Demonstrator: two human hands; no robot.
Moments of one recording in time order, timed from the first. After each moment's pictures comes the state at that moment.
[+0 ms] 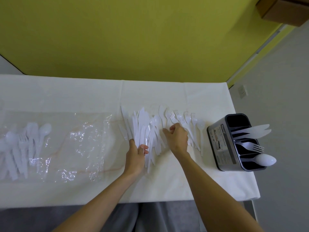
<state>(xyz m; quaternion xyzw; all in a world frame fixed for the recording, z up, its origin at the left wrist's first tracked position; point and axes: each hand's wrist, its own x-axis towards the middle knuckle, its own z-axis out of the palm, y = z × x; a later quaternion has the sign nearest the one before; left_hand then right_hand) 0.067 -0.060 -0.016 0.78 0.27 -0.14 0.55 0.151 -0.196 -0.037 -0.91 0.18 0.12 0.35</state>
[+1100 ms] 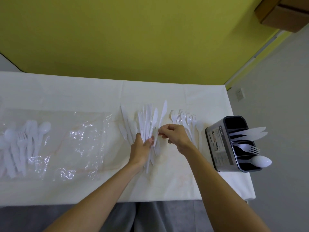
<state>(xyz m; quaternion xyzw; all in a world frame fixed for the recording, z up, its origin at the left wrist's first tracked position) 0.090 -0.068 -0.011 0.74 0.28 -0.15 0.60 0.159 -0.203 0.002 -0.77 0.16 0.27 0.55</state>
